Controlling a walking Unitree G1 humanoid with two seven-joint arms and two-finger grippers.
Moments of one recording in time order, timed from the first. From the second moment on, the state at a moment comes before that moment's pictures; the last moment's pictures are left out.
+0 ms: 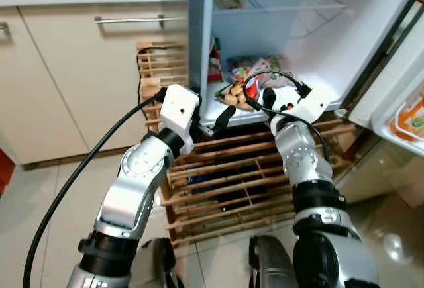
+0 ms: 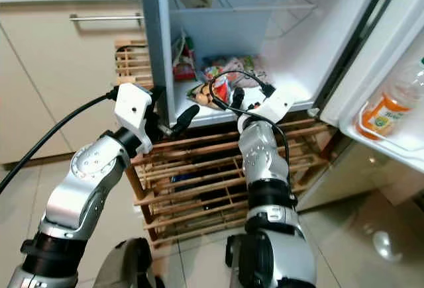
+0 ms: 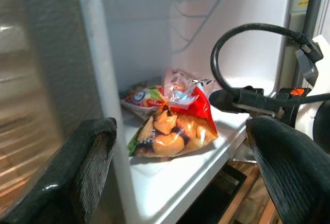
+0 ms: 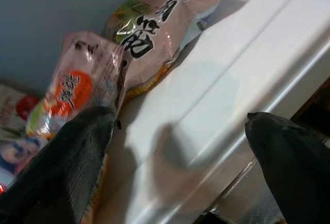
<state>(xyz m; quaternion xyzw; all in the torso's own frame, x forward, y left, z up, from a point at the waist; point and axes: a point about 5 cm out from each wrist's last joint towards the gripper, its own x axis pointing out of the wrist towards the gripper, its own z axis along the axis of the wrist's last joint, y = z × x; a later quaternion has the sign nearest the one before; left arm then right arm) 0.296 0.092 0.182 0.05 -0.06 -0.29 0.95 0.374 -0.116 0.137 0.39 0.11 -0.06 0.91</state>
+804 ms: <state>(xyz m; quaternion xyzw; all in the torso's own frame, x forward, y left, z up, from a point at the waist) 0.293 0.085 0.179 0.04 -0.07 -0.28 0.96 0.335 -0.130 0.141 0.06 -0.02 0.02 1.00</state>
